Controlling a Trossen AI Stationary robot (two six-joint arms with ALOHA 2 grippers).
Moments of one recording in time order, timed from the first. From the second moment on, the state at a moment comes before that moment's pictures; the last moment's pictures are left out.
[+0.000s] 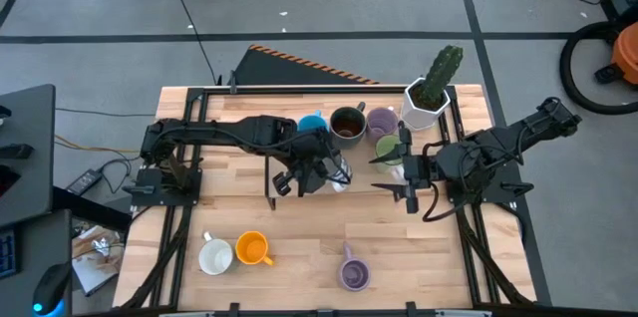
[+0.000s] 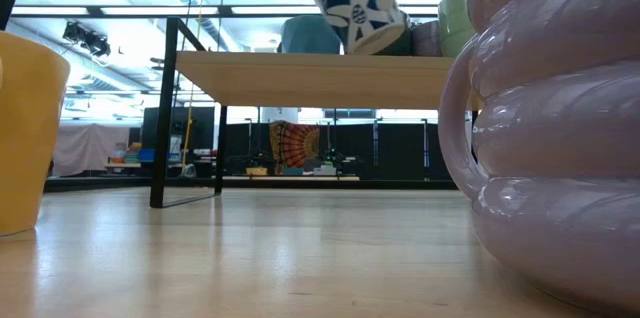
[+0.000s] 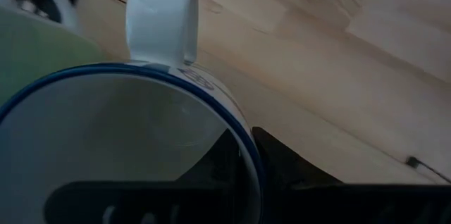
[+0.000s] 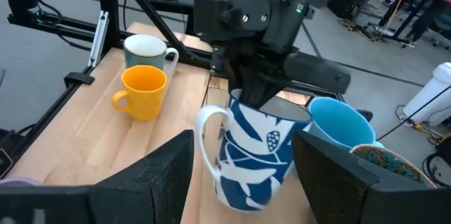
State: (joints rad) left arm -0.05 1.81 1.84 -1.04 0.06 0.99; right arm 0.44 1.05 1.09 -0.42 0.45 -0.08
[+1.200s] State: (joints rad) left arm -0.05 1.82 1.84 -1.09 0.04 0.90; right arm 0.44 1.05 1.09 -0.42 0.45 -0.05
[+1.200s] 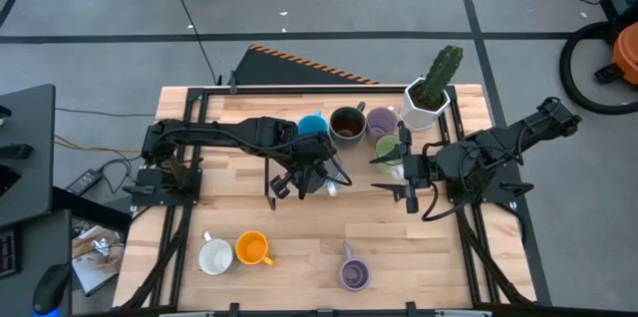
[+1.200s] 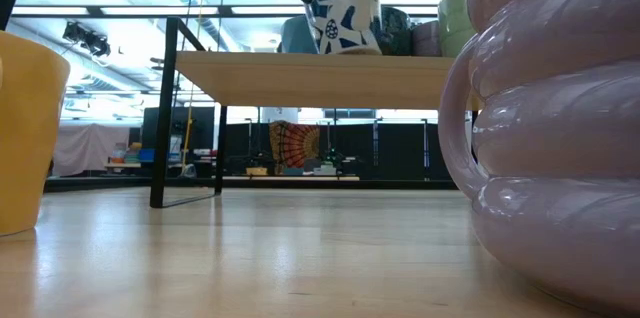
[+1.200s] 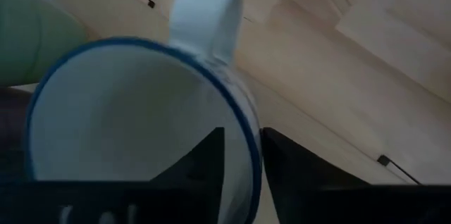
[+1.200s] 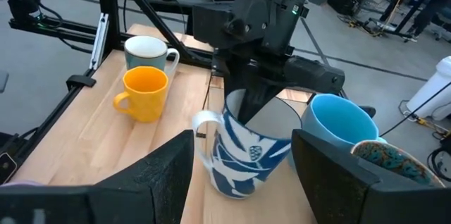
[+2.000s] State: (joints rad) left arm -0.09 1.79 1.84 -0.99 -0.08 0.79; right arm 0.48 1.10 1.09 -0.48 0.47 0.00
